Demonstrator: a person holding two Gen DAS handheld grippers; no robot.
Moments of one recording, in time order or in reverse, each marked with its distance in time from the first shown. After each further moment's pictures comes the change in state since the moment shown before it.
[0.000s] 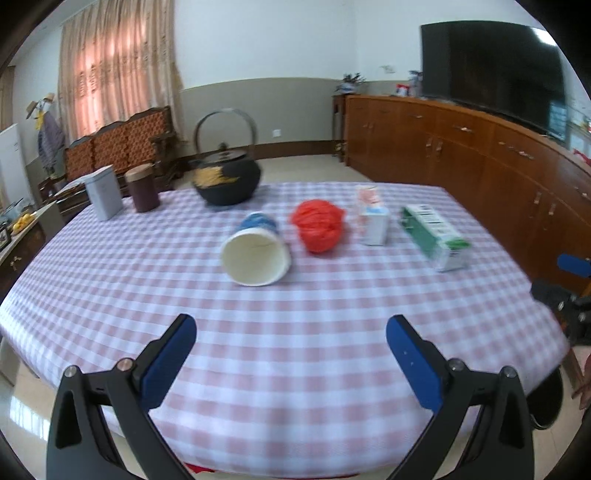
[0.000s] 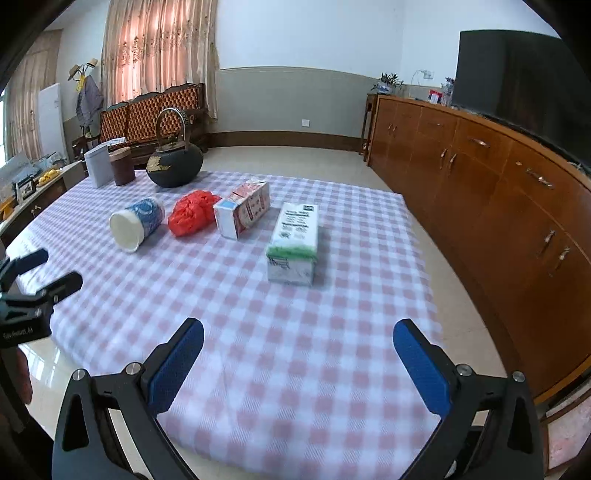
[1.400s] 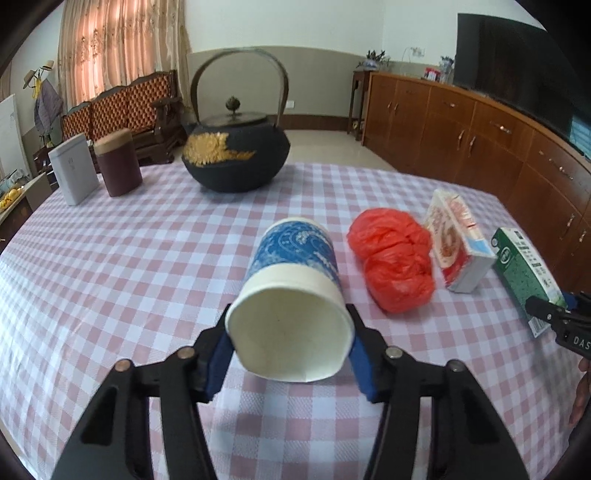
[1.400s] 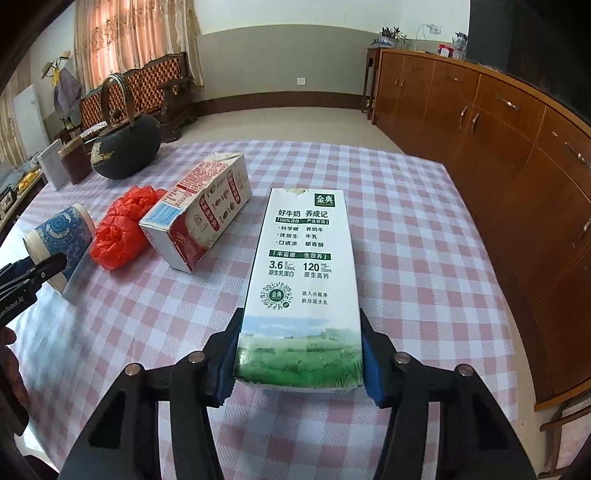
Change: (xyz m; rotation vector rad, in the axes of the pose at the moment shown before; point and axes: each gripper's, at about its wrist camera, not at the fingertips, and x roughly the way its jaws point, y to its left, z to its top) left arm 0.121 0.034 0.052 -0.064 0.102 -0.014; right arm 0.139 -0.009 0.053 0.053 0.158 0.024
